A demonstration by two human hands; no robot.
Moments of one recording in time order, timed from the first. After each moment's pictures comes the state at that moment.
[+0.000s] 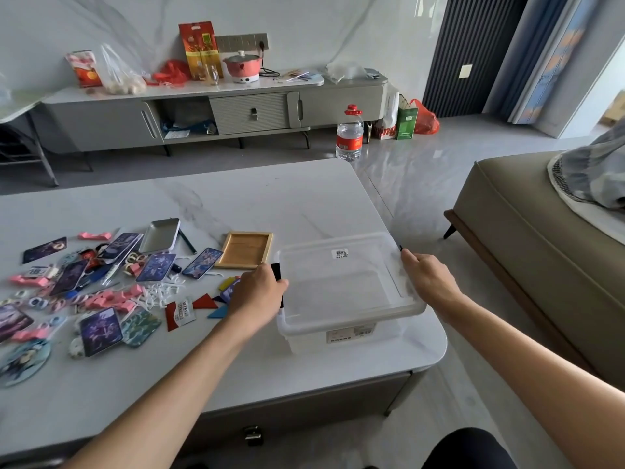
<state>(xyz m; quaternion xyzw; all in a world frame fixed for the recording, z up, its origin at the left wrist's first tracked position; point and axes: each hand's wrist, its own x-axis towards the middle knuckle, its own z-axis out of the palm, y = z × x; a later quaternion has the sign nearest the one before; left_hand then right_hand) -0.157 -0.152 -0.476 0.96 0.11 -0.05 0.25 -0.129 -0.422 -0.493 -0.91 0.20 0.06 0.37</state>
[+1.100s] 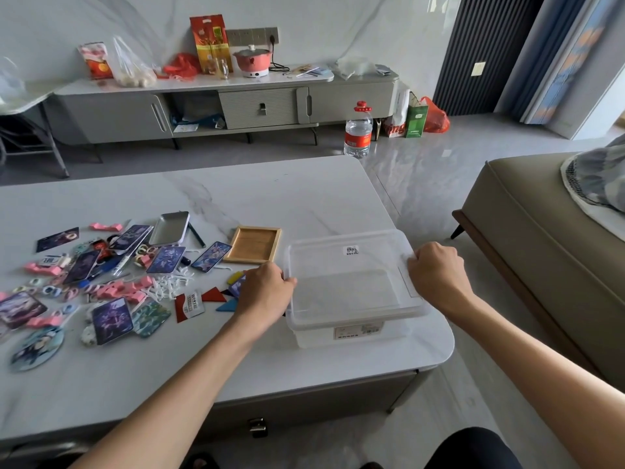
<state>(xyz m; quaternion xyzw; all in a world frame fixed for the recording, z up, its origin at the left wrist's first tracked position) -0.164 -0.151 -0.479 0.96 0.11 0.00 0.27 -0.143 -0.402 -0.464 -0.97 0.14 -0.04 0.21</state>
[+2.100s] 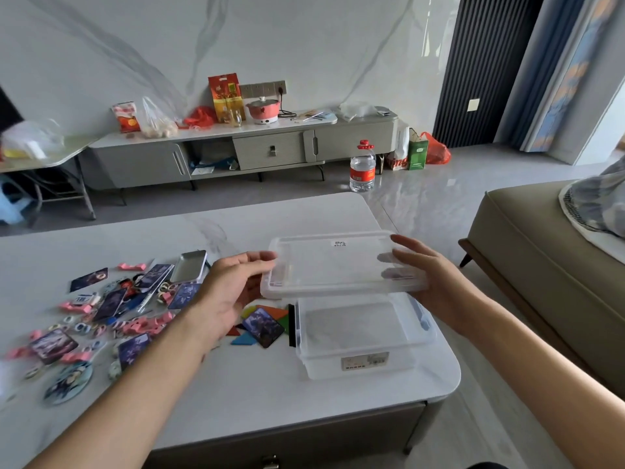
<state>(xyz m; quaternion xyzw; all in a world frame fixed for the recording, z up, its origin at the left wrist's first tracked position) -0.170 -0.107 -0.393 0.66 0.13 0.00 0.74 -0.157 -0.398 -0.402 -0.57 0.05 0.13 0.81</state>
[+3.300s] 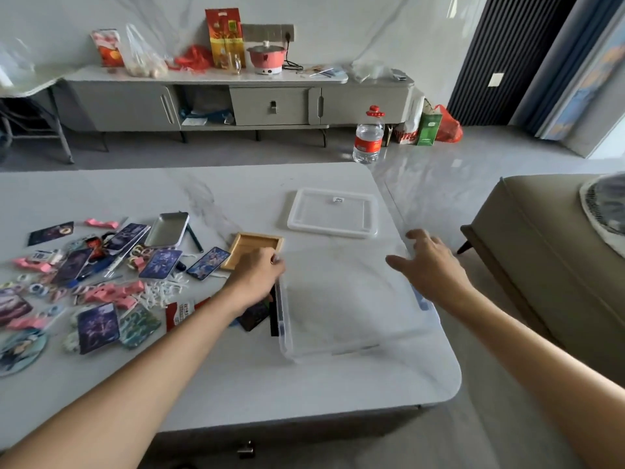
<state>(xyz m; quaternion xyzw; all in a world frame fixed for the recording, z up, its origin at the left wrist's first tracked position) -0.104 -0.124 -0.476 0.93 0.07 -0.03 0.36 -0.087 -0.398 -0.458 -0.97 0.08 0.02 0.24</state>
